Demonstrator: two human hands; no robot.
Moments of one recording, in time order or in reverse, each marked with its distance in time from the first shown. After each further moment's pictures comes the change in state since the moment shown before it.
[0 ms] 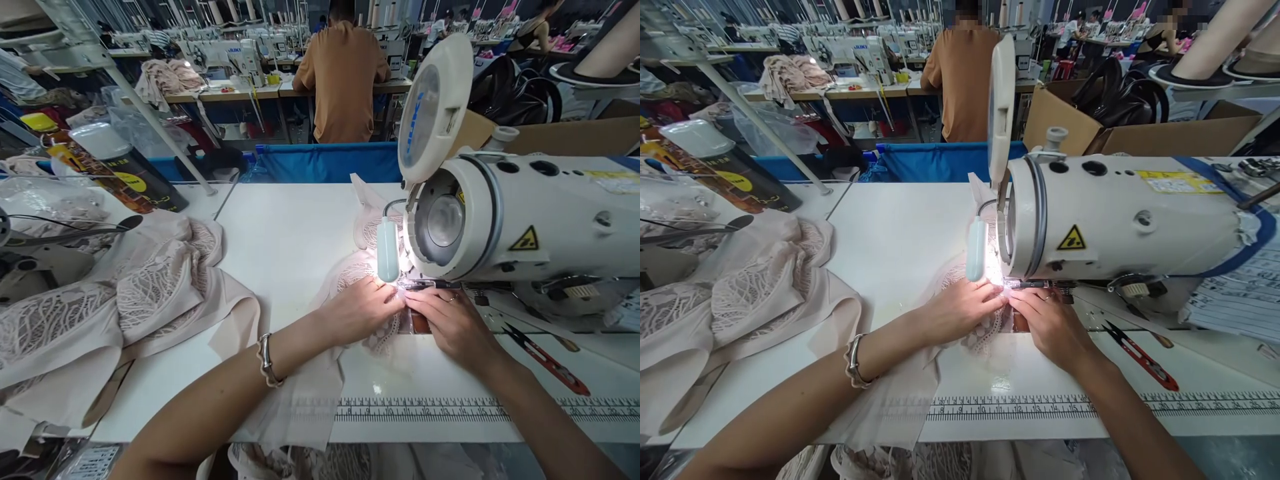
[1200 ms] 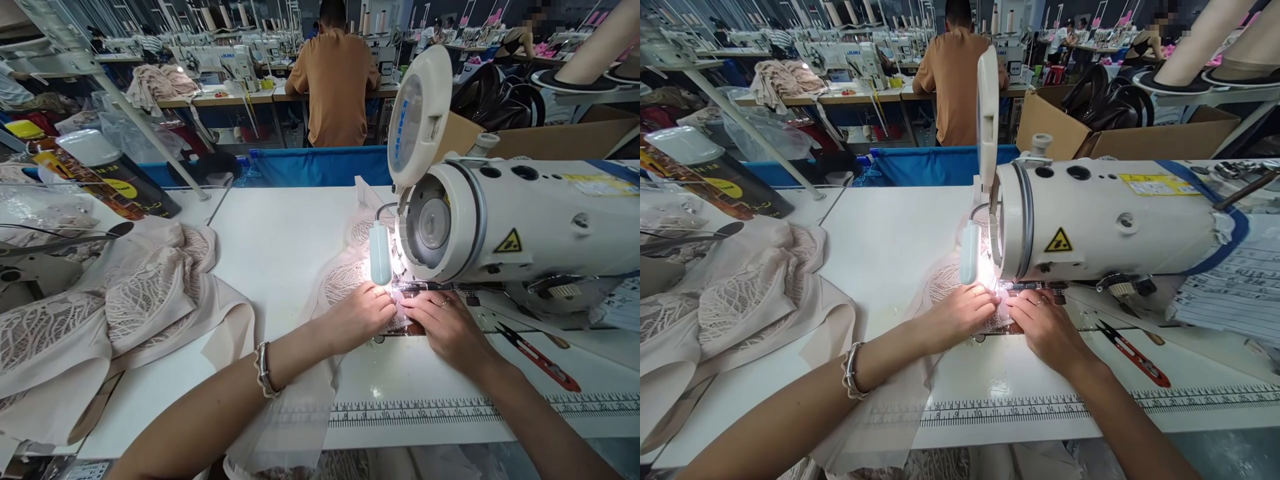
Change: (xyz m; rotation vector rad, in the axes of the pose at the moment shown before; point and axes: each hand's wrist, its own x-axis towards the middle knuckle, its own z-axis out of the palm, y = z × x) left_hand 0.001 0.004 0.012 -0.060 0.035 0.003; right_hand 0.003 -0.007 -0.001 -0.026 0.009 -0.019
